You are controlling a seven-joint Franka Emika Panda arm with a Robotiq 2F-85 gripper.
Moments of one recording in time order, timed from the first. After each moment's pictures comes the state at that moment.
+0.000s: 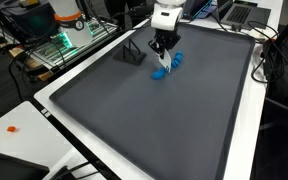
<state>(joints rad) 0.08 0.30 -0.03 -2.14 0.10 2.36 0.45</state>
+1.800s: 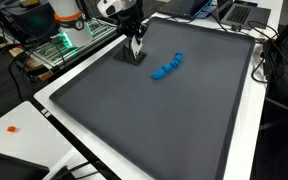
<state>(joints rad) 0.06 -0.12 0.01 -2.72 0.48 2.63 0.88</state>
